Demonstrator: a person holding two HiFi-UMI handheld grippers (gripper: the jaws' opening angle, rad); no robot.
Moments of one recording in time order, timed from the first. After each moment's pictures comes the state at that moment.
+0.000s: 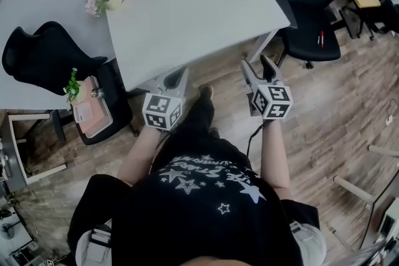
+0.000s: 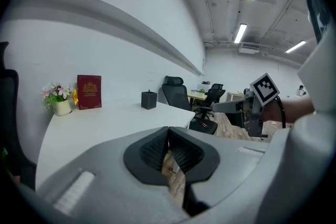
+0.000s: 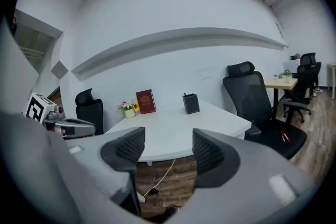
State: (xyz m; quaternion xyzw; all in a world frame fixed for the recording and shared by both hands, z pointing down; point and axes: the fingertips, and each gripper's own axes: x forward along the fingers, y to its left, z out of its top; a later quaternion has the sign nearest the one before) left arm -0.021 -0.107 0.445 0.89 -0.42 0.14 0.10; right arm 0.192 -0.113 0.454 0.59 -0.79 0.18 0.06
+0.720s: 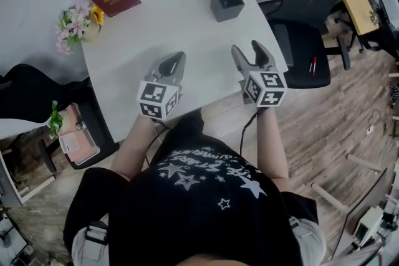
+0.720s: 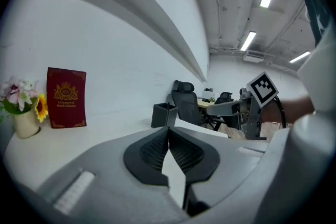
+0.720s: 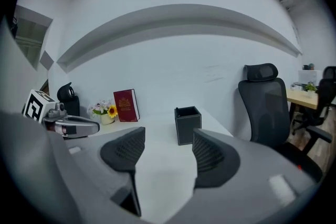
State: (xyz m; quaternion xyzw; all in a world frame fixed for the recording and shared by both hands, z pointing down) left arm 0.016 -0.368 0.441 0.90 -0.41 0.11 0.12; right arm 0.201 -0.382 0.439 0.57 -0.80 0.16 0.11
